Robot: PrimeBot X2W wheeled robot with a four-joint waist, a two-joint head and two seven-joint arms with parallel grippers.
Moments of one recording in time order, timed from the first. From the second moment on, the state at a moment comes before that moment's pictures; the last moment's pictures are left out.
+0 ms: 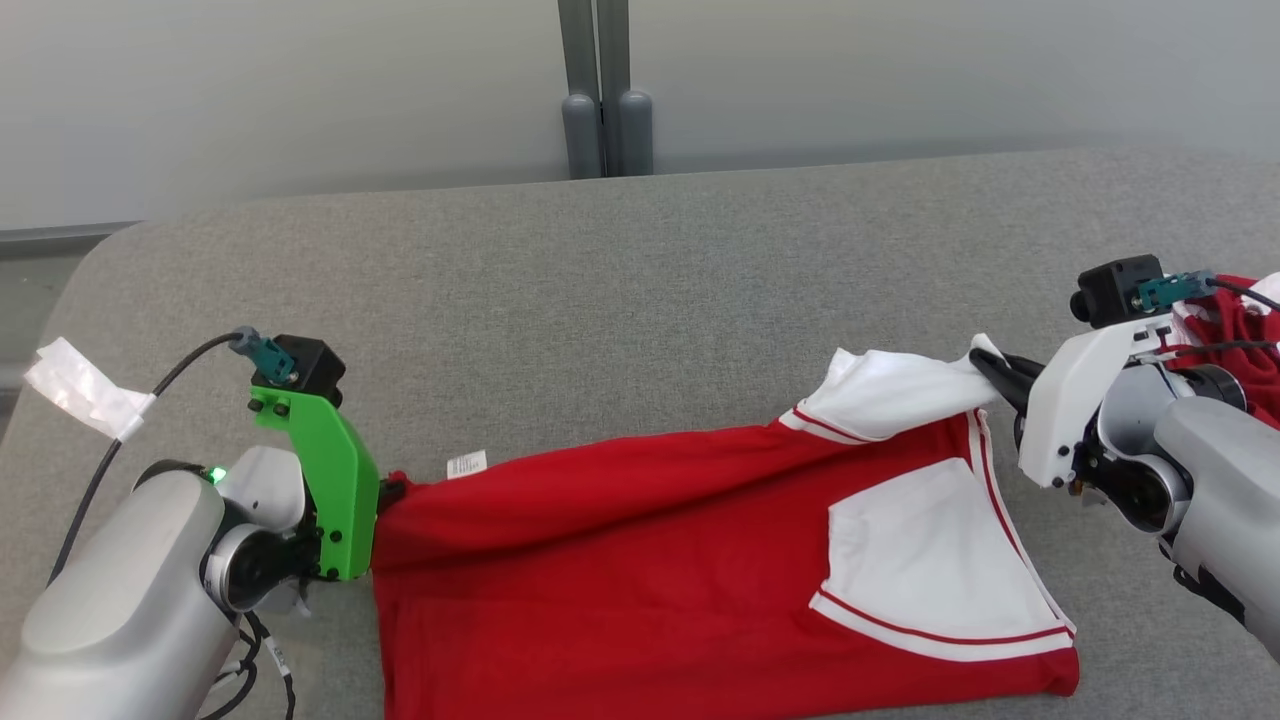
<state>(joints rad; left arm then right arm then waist) -0.61 0.49 -0.70 0.47 -0.96 -0.13 0.71 -0.79 -0.59 1.02 0.69 1.19 0.13 0.07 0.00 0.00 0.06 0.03</state>
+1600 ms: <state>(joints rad) -0.57 0.55 -0.91 0.48 -1.12 -0.13 0.82 -0.66 -0.67 1.20 0.61 1.36 0.13 0.35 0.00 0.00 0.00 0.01</state>
